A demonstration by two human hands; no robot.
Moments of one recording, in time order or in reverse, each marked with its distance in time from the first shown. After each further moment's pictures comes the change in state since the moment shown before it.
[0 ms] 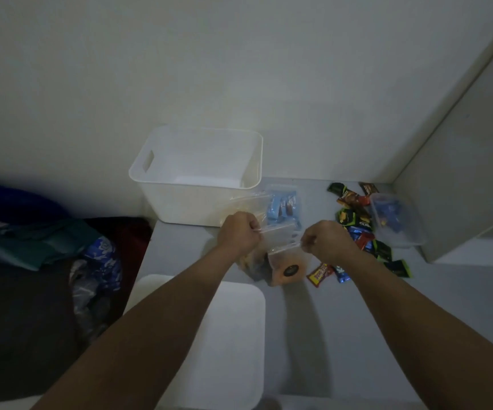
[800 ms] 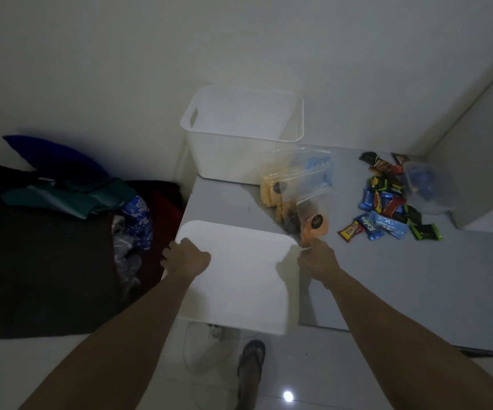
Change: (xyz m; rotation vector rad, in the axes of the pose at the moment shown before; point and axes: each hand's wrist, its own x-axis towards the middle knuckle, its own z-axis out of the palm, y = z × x) left_hand -0.143 -0.191 -0.035 0.174 0.057 -0.621; right_hand -0.090 -0.077 0.144 0.485 -0.073 0.435
